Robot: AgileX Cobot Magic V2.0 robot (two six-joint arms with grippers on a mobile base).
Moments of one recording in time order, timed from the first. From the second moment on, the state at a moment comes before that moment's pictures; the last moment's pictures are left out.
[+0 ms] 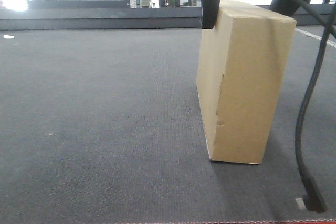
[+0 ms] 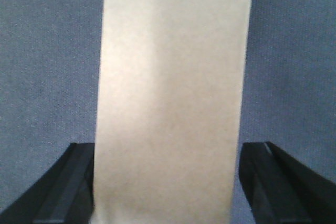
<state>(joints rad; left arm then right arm) -0.07 -0.02 0.03 -0.02 0.12 -0.02 0.54 1.64 -1.51 -0.05 1.14 0.60</state>
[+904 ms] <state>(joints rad) -0.07 -0.02 0.03 -0.02 0.12 -0.02 0.54 1.64 -1.51 -0.03 1.15 0.65</state>
